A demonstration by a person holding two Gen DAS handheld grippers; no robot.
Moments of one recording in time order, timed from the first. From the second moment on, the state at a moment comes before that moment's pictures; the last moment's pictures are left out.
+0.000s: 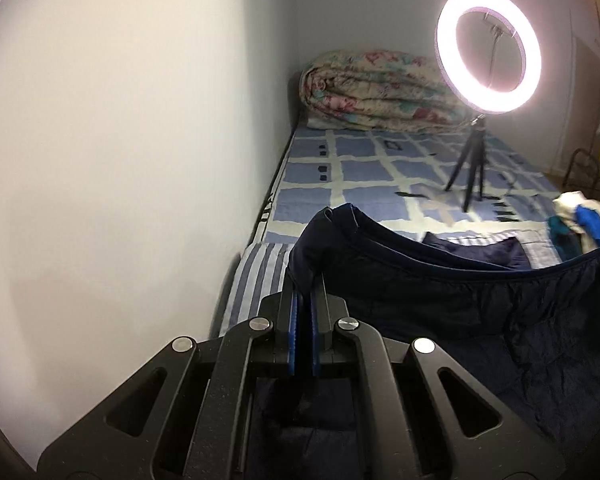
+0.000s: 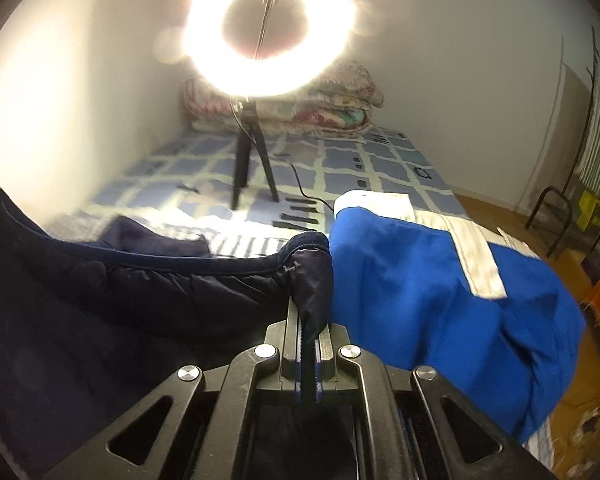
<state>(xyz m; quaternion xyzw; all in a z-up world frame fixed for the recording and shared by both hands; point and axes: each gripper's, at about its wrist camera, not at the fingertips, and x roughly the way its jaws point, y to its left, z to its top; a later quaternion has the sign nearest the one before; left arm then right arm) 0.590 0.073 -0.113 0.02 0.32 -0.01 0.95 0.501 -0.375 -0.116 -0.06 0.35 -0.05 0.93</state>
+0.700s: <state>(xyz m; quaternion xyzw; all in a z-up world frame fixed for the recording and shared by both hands) 0.632 0.057 -0.179 0.05 0.36 0.04 0.93 0.498 -0.377 -0.140 -0.08 0.39 -0.05 0.92</state>
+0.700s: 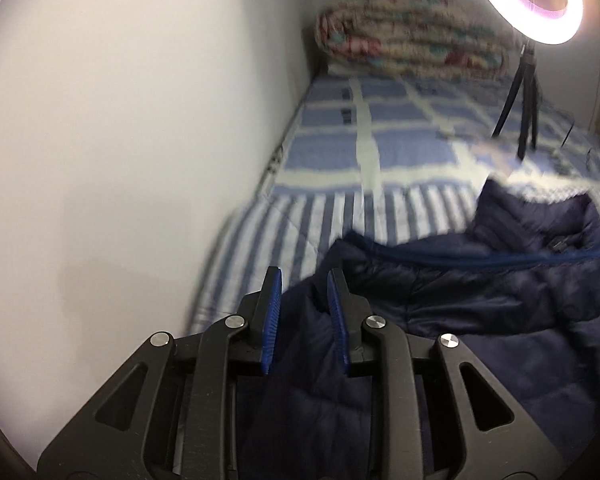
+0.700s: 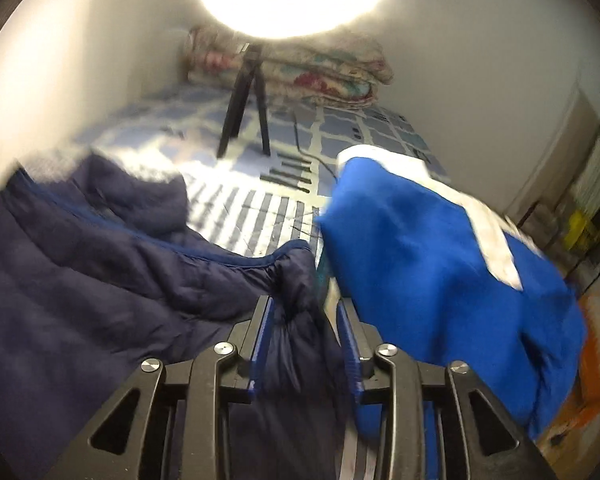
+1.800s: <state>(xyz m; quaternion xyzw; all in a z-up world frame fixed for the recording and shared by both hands) 0.457 -0.109 -0.220 0.08 0.42 -0.17 0.89 0.297 -0.418 -0.234 0.40 0.39 -0.05 0.83</state>
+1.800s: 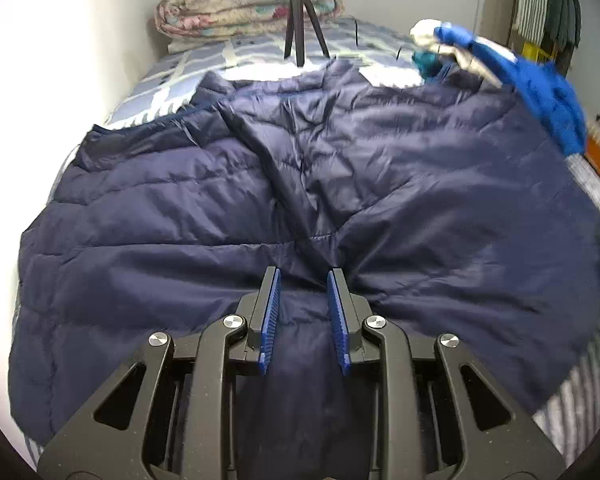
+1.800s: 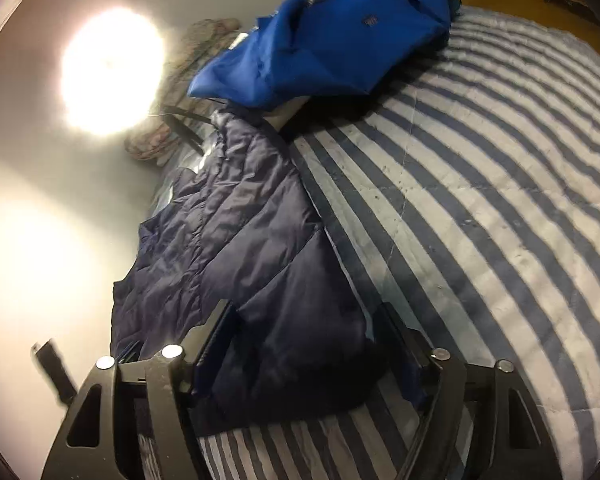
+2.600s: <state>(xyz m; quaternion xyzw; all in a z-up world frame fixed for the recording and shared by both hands) 0.257 0.035 -0.082 -0.02 0.37 -0.20 0.91 0.333 -0.259 -0.070 0.10 0.32 0.01 0.94</state>
